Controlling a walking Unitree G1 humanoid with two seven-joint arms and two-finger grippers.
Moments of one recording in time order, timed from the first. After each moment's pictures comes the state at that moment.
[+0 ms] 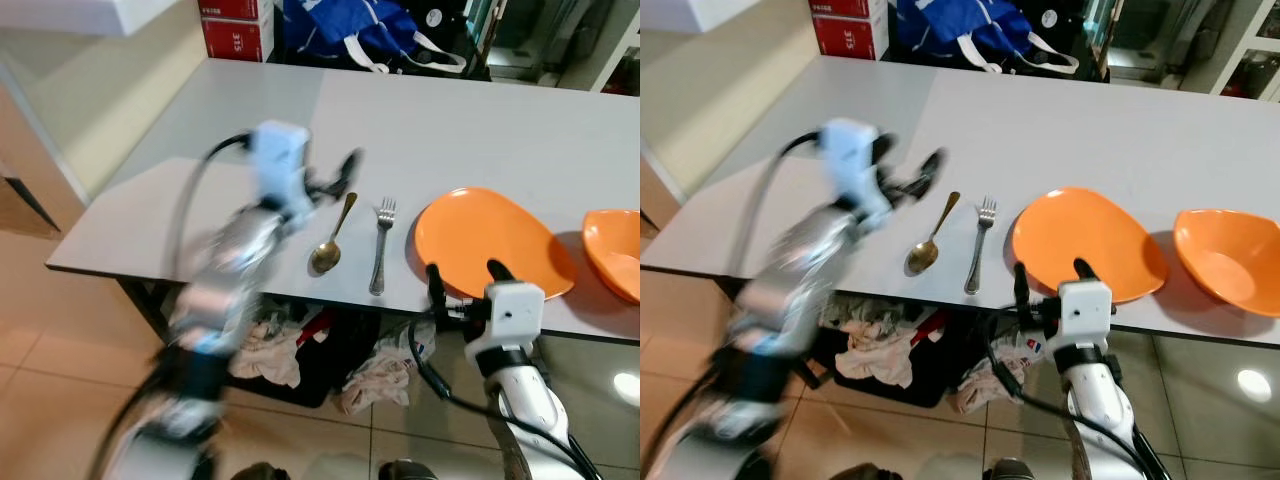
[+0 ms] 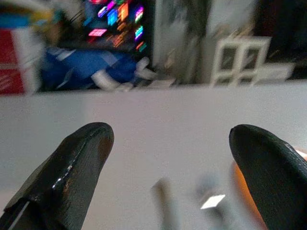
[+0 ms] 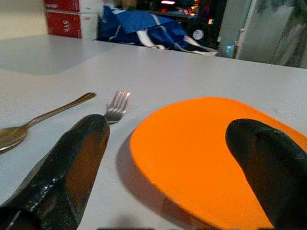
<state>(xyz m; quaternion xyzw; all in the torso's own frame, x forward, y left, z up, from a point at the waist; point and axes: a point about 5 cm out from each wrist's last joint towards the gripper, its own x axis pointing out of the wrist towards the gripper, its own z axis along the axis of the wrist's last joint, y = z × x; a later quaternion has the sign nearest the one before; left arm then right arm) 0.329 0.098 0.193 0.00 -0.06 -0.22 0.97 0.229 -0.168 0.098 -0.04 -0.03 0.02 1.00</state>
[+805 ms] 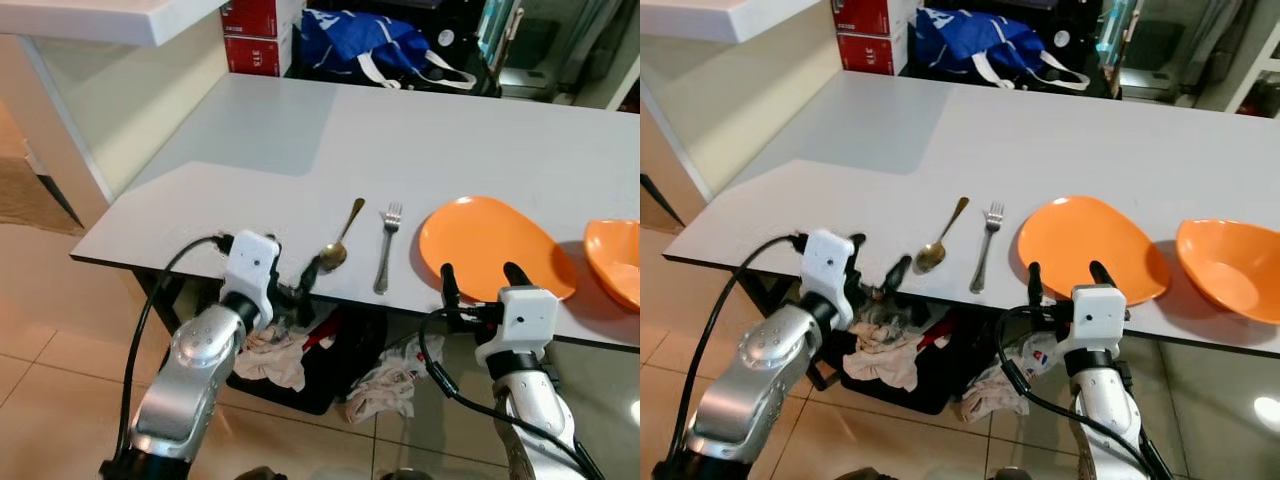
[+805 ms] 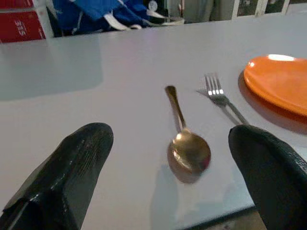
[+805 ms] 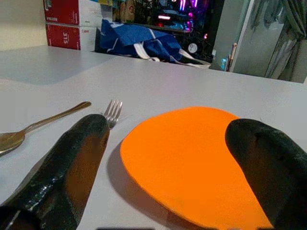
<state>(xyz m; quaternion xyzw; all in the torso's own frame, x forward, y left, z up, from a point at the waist) 0.274 0.122 0.125 0.05 0.04 -0.22 0.97 0.230 -0.174 0.095 -0.05 -0.05 0.01 1.00</state>
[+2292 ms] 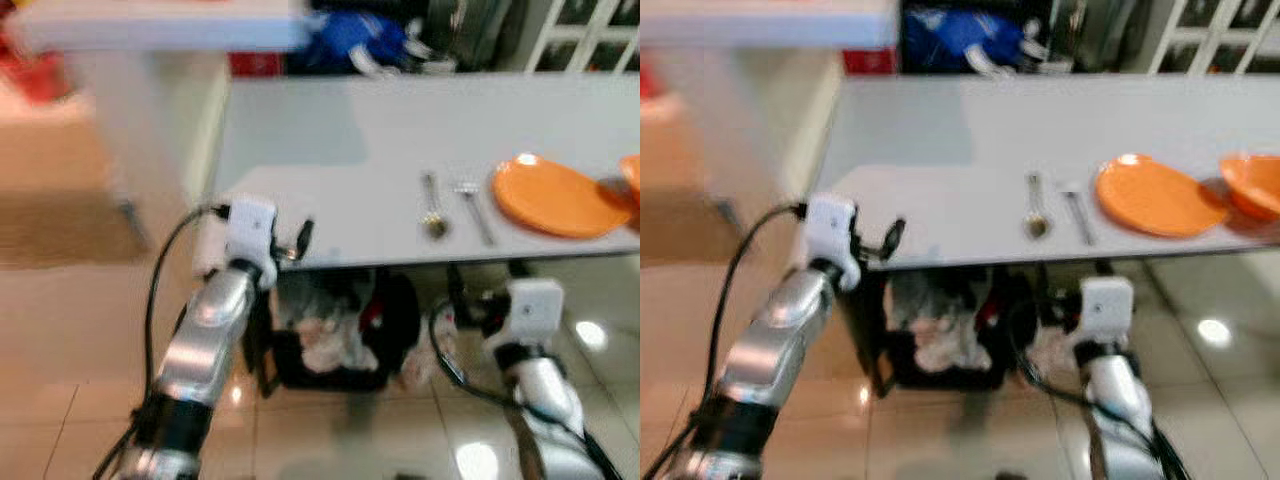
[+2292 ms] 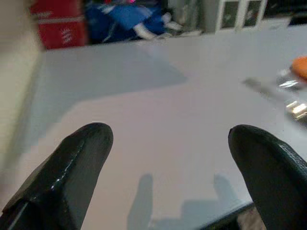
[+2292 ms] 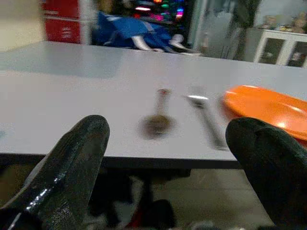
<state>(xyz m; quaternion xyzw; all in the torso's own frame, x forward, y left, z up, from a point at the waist) 0.310 0.129 0.128 0.04 0.03 -0.14 0.99 0.240 -0.180 0.091 -0.05 -0.03 0.02 1.00</state>
